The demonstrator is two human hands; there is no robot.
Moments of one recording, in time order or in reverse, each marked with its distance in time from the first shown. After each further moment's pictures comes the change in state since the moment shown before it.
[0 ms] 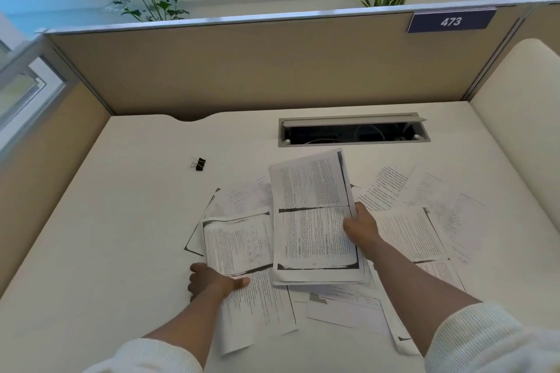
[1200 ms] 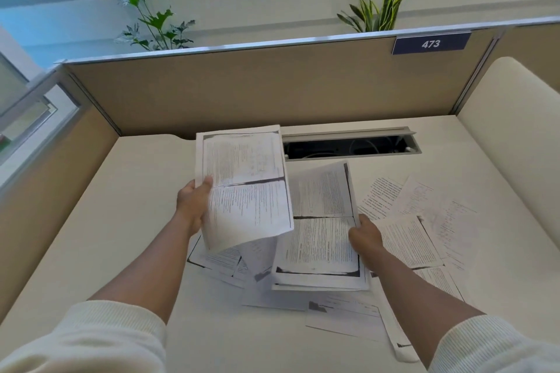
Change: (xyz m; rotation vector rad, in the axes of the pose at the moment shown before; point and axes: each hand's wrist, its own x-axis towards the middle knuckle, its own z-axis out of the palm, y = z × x) left_hand -0.016 0.123 -0.128 -0.875 -0.172 0.534; right_hand -0.028 -0.005 -0.018 0.097 0.042 0.016
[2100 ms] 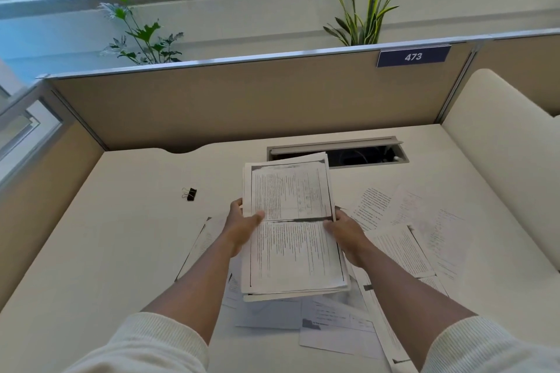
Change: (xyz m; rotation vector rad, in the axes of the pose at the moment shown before) left_hand -0.017 -0.038 0.090 0.258 -0.301 -0.066; right_hand 0.011 -0.037 0.001 0.238 -0.260 -0.021
